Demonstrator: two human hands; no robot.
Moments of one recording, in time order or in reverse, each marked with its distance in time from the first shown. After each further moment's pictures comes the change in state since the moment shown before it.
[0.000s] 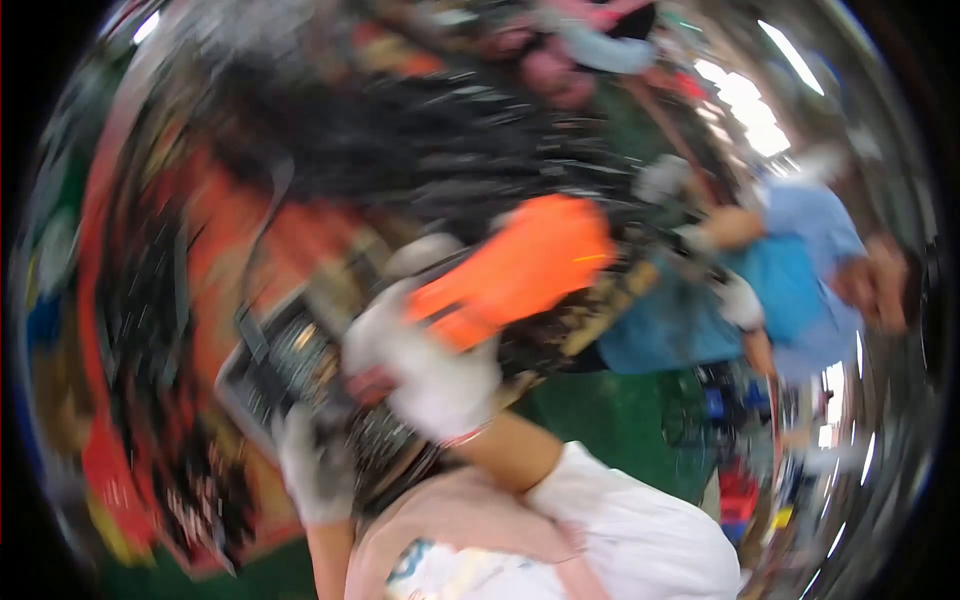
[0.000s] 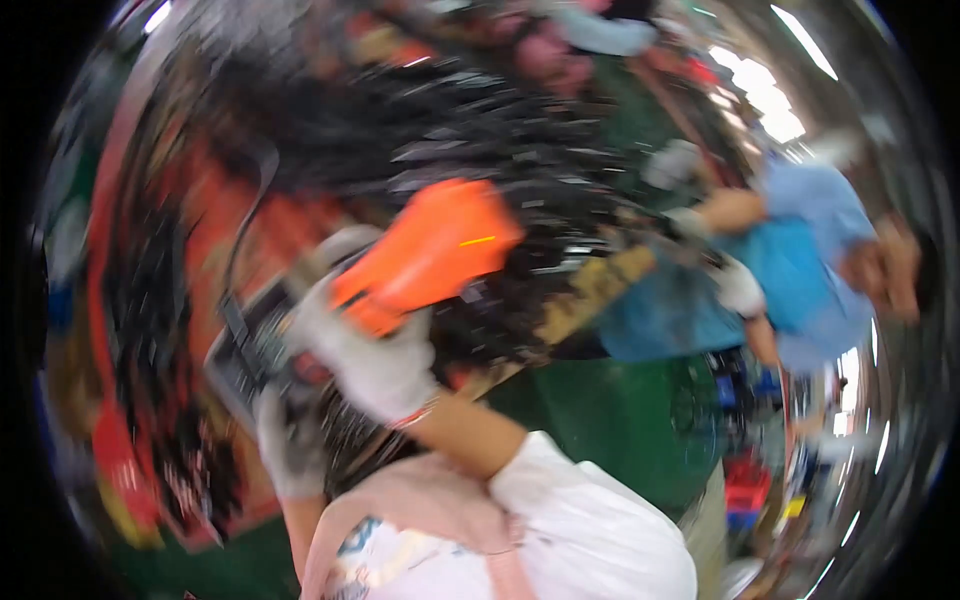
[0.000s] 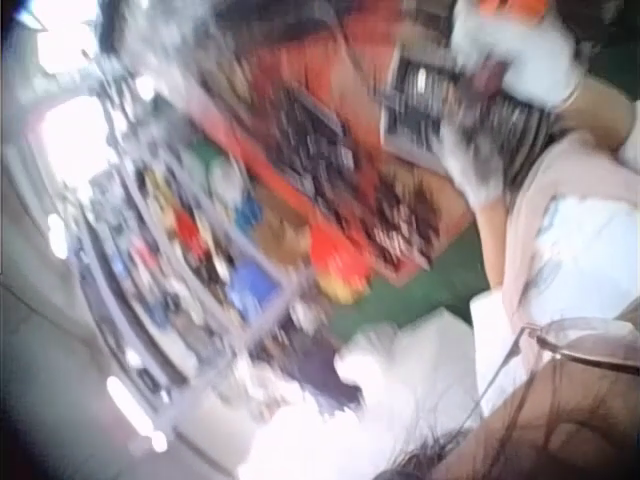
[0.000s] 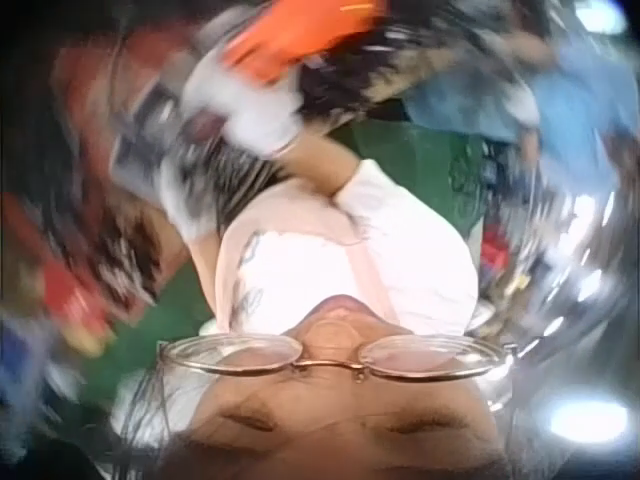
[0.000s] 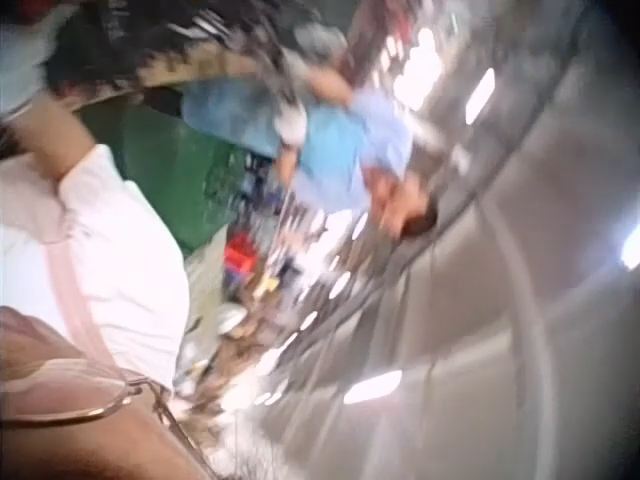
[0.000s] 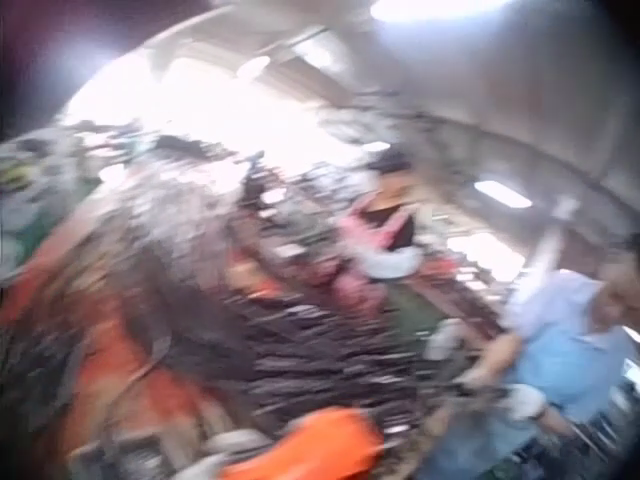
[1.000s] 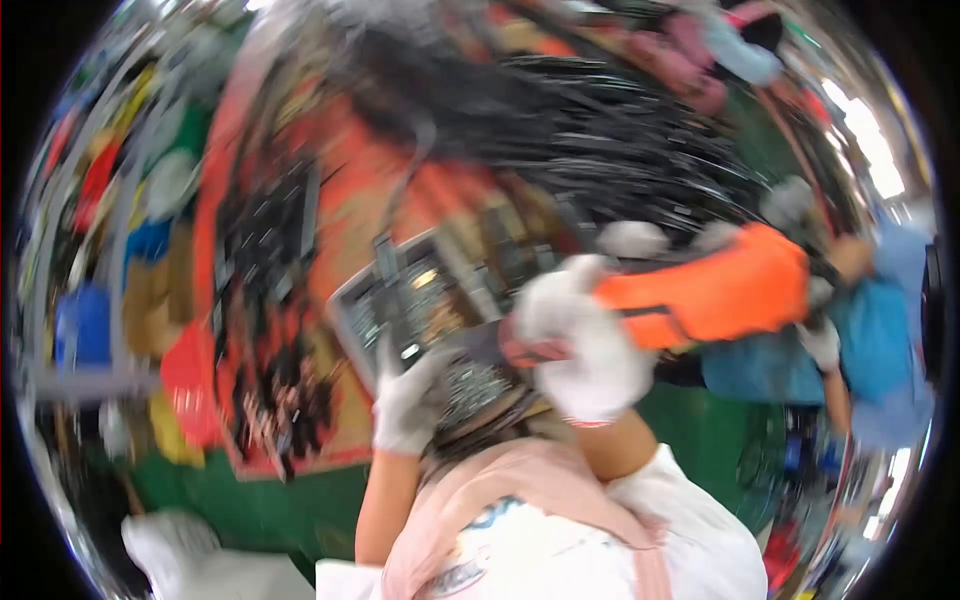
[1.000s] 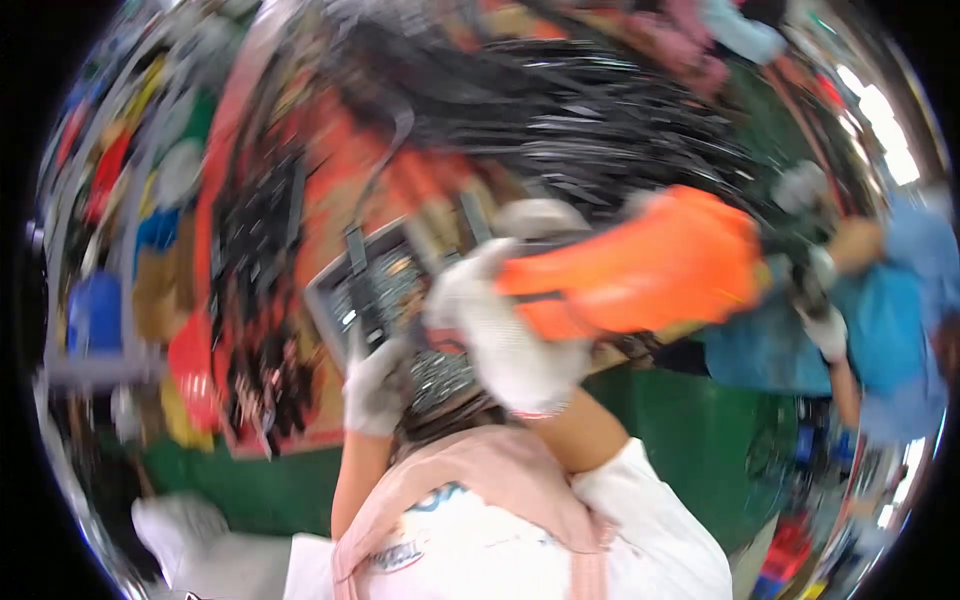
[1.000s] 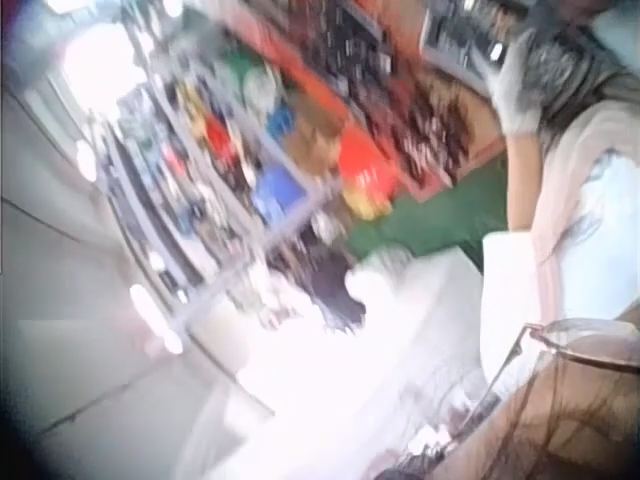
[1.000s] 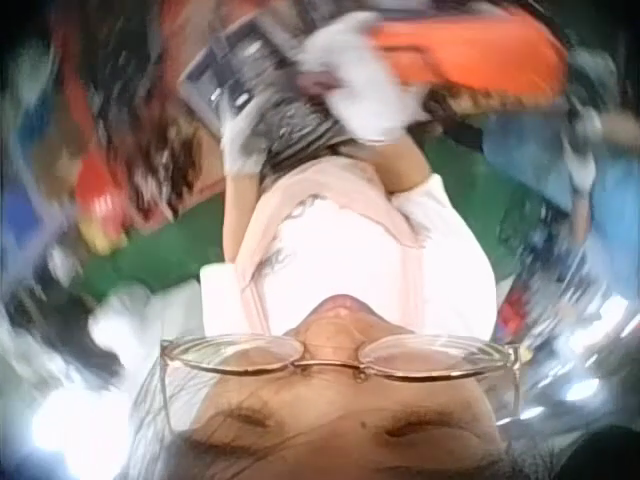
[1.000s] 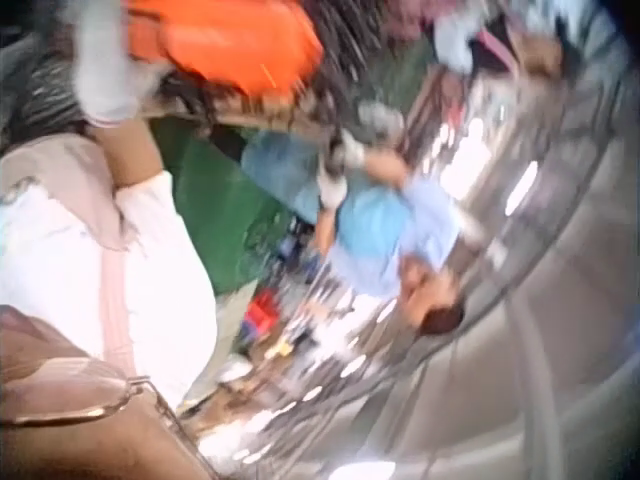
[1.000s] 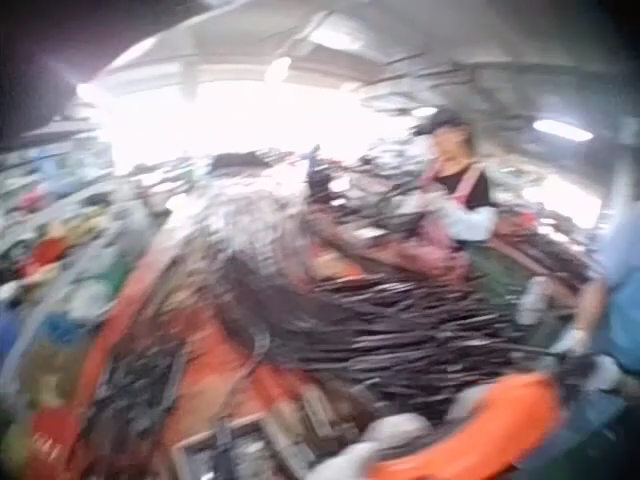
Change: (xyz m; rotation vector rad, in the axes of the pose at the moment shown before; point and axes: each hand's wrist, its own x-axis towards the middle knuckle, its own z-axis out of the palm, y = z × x) left_hand -0.015 0.008 0.024 0.125 0.009 -0.019; right_hand -0.026 -0.038 -0.018 -0.005 -0.324 -0.046
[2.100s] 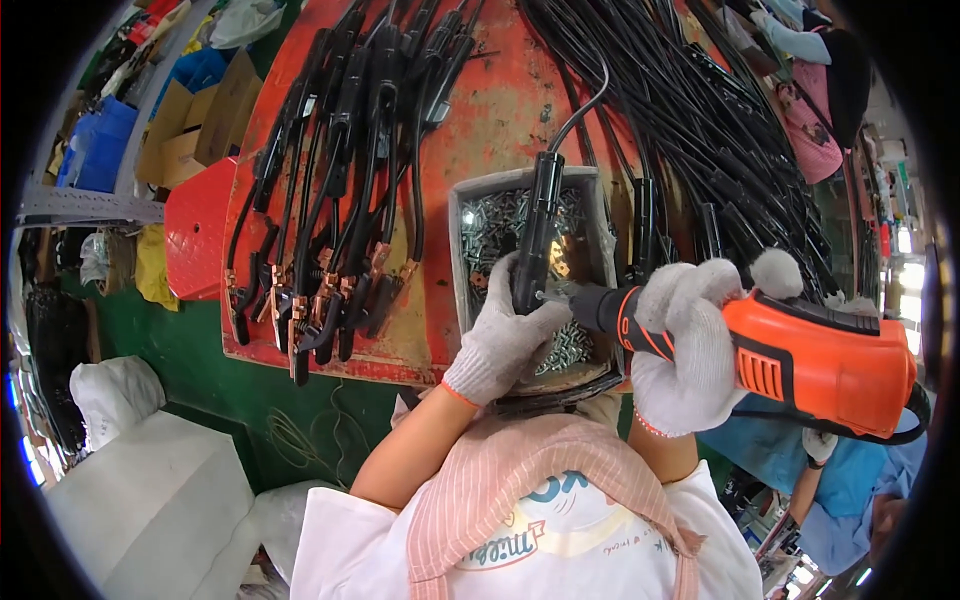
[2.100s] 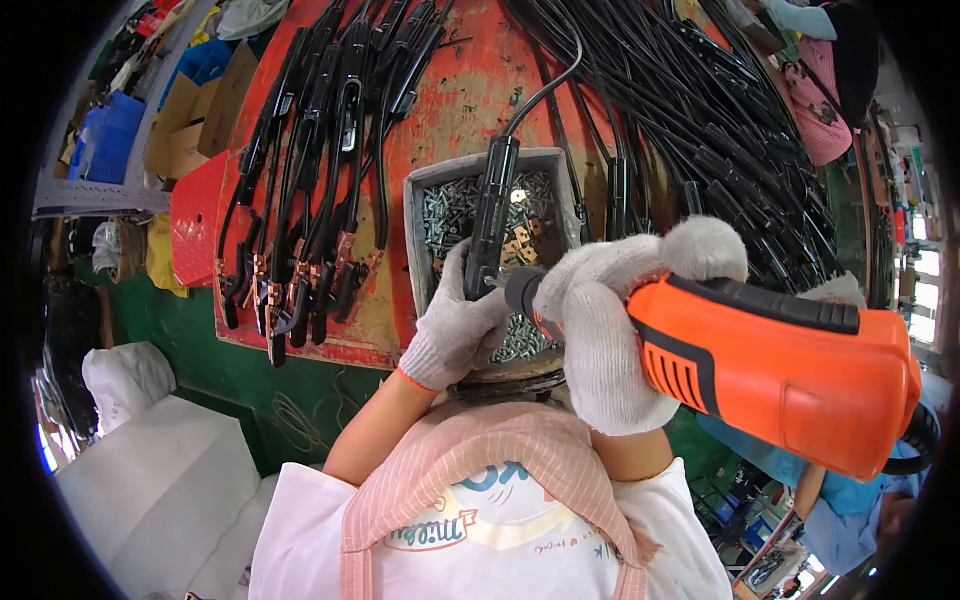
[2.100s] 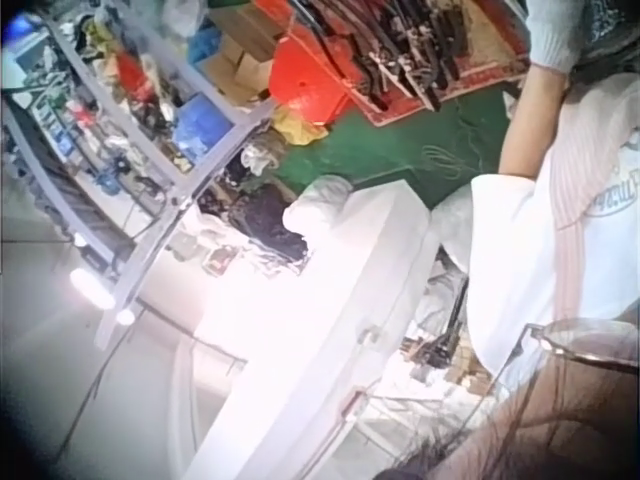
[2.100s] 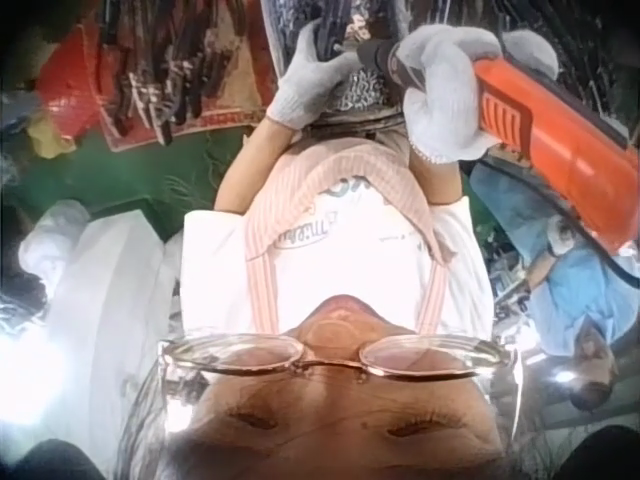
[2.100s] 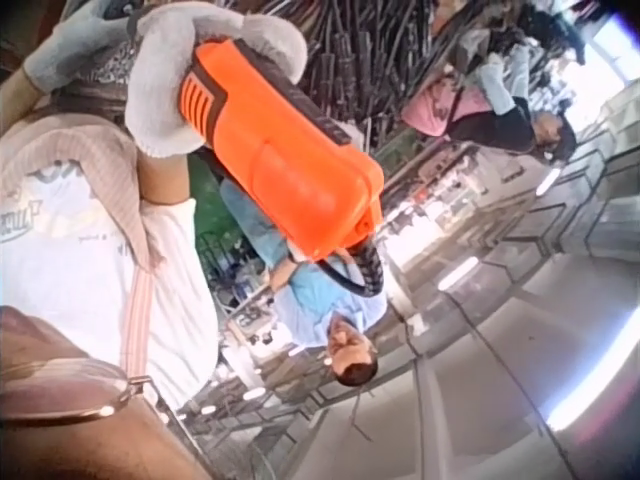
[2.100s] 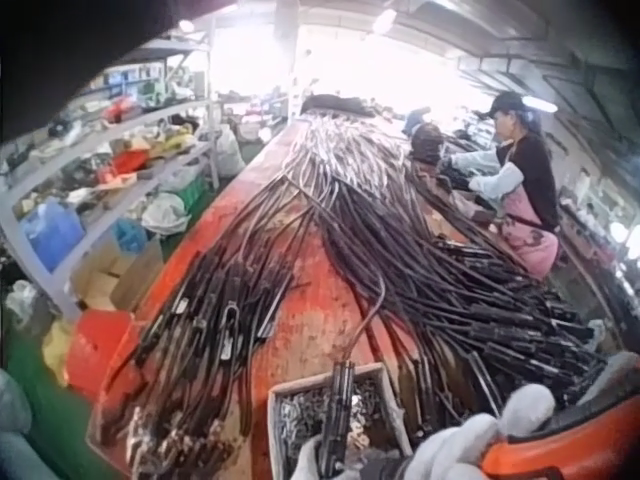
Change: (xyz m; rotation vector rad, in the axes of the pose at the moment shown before) left_hand 0.008 0.005 -0.015 -0.014 -0.105 -0.121; right_hand 0.021 0.045 0.039 -0.336 -0.278 -0.344
